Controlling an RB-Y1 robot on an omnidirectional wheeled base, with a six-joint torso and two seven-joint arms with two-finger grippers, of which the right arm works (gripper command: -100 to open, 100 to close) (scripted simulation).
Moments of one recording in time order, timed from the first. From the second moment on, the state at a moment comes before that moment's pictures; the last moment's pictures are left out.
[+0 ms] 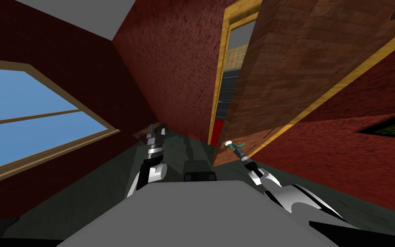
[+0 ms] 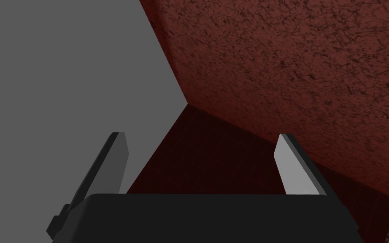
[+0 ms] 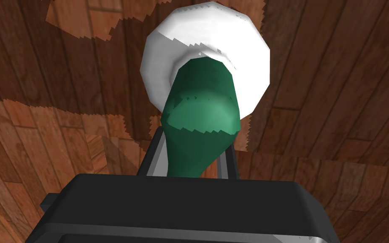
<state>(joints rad) -0.14 -0.55 0.16 -0.39 0.04 -1.14 -0.49</state>
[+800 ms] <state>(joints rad) -0.12 -0.57 0.17 -0.37 0.04 -1.19 -0.50</state>
